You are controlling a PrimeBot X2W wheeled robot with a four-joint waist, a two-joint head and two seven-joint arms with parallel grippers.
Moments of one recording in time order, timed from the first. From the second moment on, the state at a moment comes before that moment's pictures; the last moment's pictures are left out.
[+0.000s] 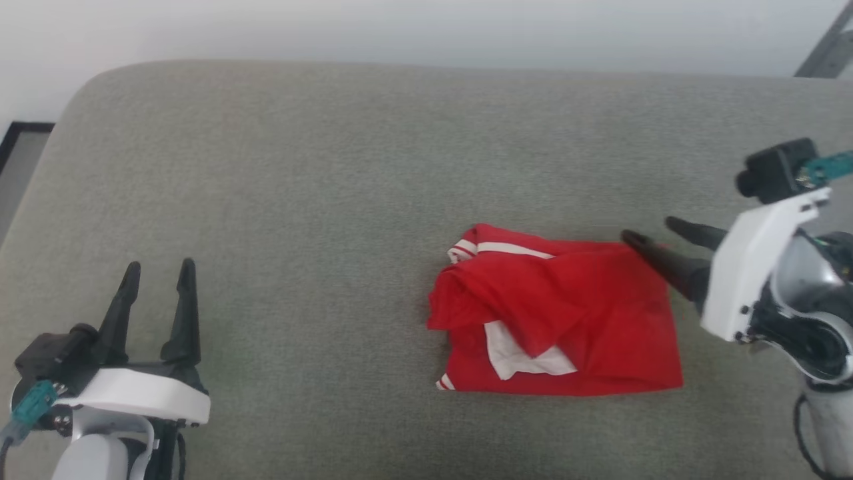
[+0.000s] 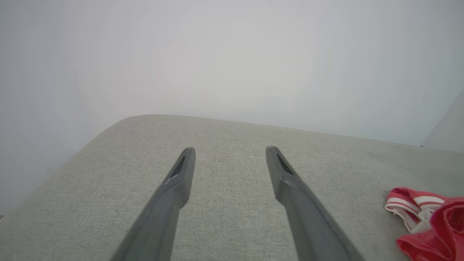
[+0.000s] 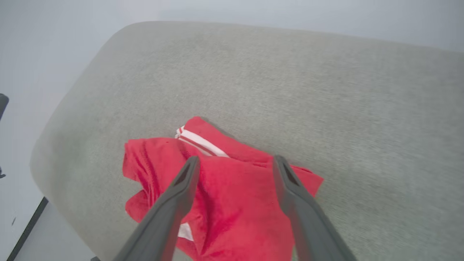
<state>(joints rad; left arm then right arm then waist) -0.15 0.25 0.08 0.22 -0.40 -0.13 -0.26 -0.39 -0.33 0.10 -0.06 0.70 0.13 0.85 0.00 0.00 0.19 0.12</state>
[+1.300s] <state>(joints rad) 0.04 0.31 0.20 0.18 -0.37 -0.12 -0.26 -0.12 -0.49 0.04 0.21 0.59 0.13 -0.03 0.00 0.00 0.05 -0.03</state>
